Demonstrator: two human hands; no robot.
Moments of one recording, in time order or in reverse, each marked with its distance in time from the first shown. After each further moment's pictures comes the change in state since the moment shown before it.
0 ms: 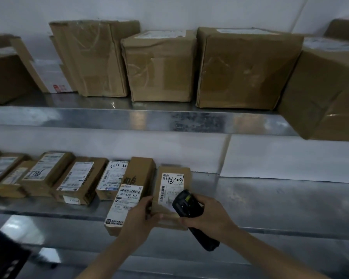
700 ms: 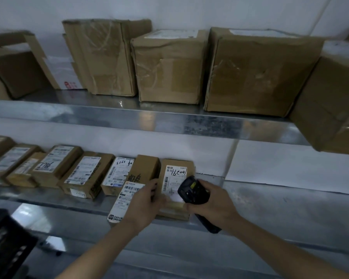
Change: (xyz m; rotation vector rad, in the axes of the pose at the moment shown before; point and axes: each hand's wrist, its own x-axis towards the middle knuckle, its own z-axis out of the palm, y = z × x) left_hand 0.020 0.032 -0.012 -0.122 0.071 -0.023; right_hand 0.028 -0.010 -0.022 -0.033 0.089 -0.120
